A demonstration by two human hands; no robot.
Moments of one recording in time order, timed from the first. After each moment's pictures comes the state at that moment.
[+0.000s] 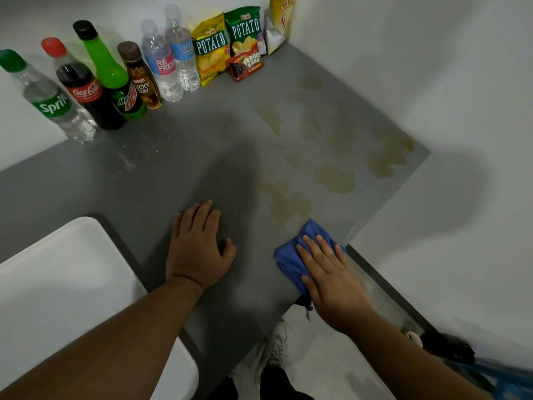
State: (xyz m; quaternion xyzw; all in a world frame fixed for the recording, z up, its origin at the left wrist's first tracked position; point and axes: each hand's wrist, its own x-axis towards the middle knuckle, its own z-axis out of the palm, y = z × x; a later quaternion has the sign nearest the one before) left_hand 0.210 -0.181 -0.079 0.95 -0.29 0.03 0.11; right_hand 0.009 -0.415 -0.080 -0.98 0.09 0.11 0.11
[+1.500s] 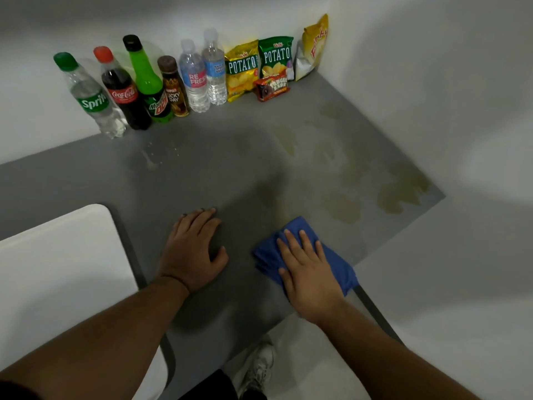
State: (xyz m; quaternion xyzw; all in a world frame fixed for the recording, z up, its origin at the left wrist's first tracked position) left_hand 0.209 -0.181 -0.066 0.95 -0.26 -0.03 0.15; right_hand 0.077 -0.432 -0.072 -0.99 0.01 0.12 0.10
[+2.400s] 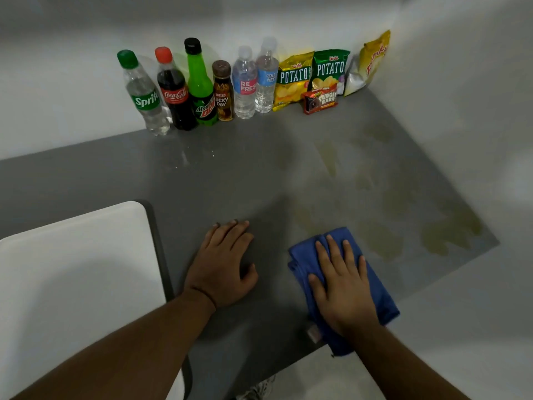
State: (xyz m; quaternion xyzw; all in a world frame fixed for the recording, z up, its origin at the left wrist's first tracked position) left_hand 0.211 -0.178 -0.079 0.95 -0.27 0.01 0.17; right_hand 0.117 -0.446 -0.075 -0.99 0.07 0.13 0.08
